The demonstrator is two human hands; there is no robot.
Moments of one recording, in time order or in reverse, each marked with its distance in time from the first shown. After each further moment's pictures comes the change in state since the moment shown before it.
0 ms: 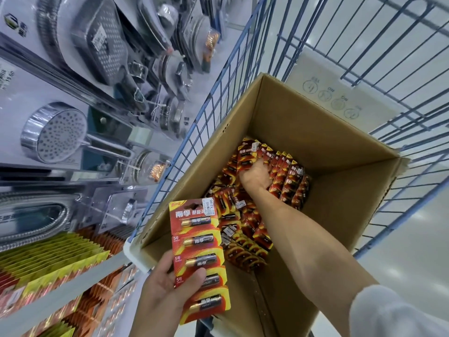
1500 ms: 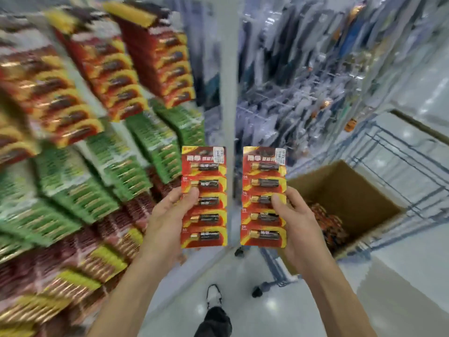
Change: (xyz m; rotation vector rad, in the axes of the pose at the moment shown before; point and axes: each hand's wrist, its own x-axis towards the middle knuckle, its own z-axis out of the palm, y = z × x) left_hand -0.315 -0.174 -0.277 -0.438 0.046 0.815; right_hand -0.646 0.100 -0.088 0.814 -0.709 -0.790
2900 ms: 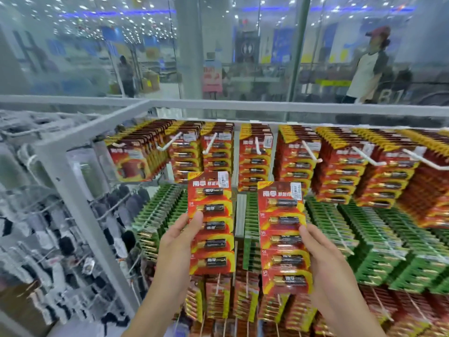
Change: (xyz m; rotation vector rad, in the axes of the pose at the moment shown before) left_hand -0.339 0.134 -0.556 -0.275 0.761 0.468; right_hand -0.238 0.184 0.571 -0.066 -0.661 0.328
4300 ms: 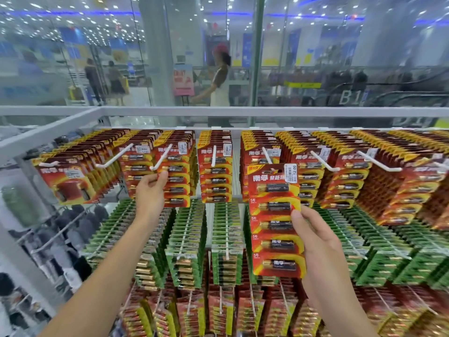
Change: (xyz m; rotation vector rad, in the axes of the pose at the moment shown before) left_hand 0.201 0.004 0.035 0.342 0.179 0.277; right_hand 0.023 -0.035 -0.029 -0.135 0.110 -0.301
